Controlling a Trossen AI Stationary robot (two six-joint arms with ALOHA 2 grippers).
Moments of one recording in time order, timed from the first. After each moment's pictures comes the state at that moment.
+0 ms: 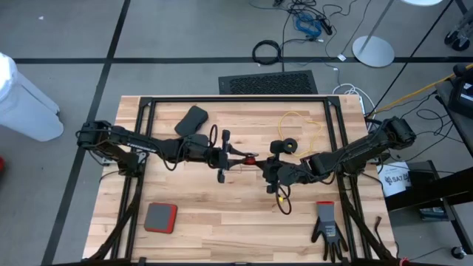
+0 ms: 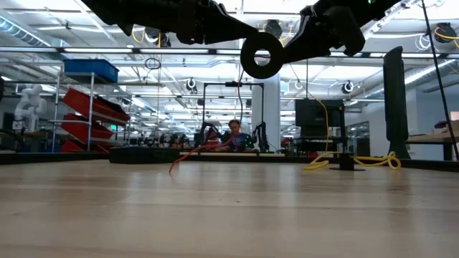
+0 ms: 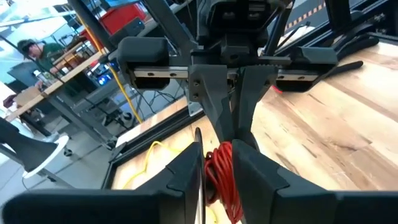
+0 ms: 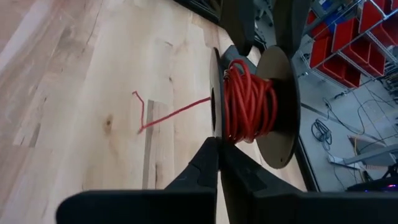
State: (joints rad) left arm -0.03 1.51 0.84 0.50 0.02 0.56; right arm 0.32 1.39 0.84 -0.05 0.66 -0.20
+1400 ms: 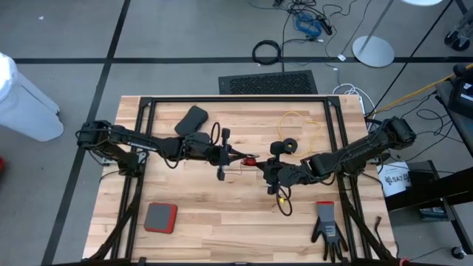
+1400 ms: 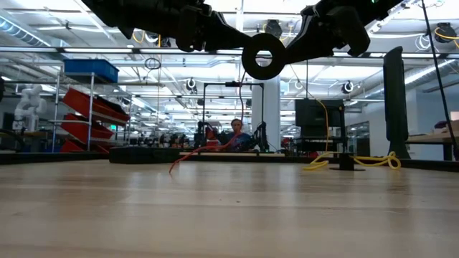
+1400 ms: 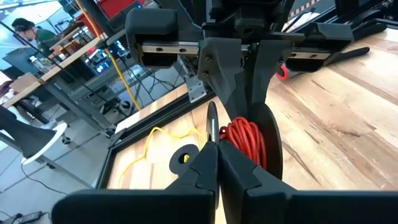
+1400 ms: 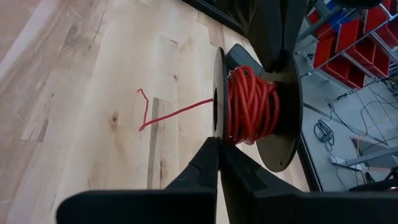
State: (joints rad) left arm 0.00 1.51 0.84 0.46 0.03 0.56; right arm 0.34 1.39 0.84 -0.06 0.66 -0.20
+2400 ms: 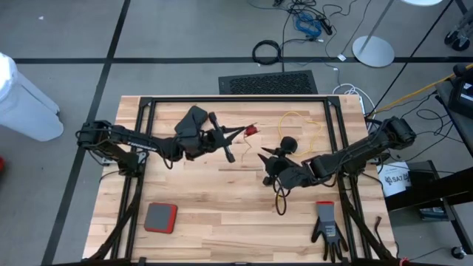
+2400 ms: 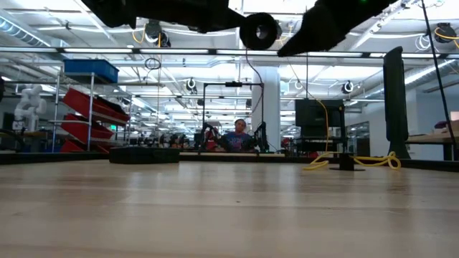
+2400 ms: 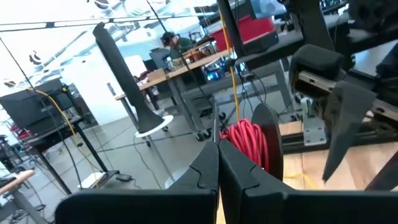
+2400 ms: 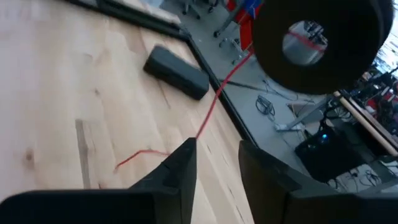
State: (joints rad) left arm 0.00 1.52 0.84 0.80 -0.39 0.45; right arm 0.36 1.39 0.84 0.00 0.99 -0.06
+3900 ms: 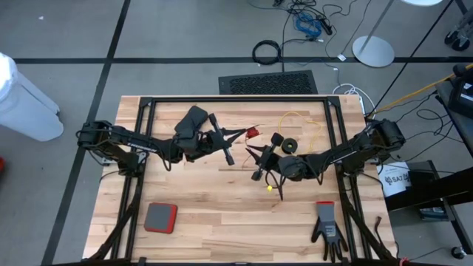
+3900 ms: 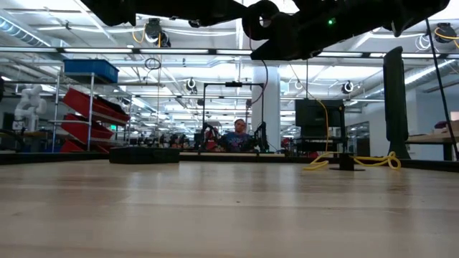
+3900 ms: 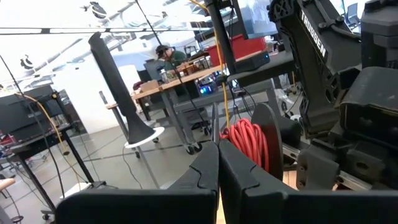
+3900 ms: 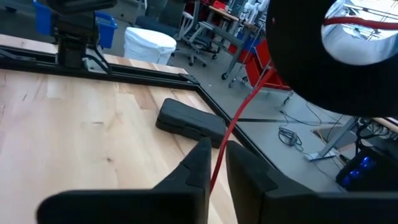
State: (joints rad) left arm -0.02 1.52 0.84 0.85 -0.37 0.42; right arm 0.23 1.53 0.71 0.65 0.81 -0.20
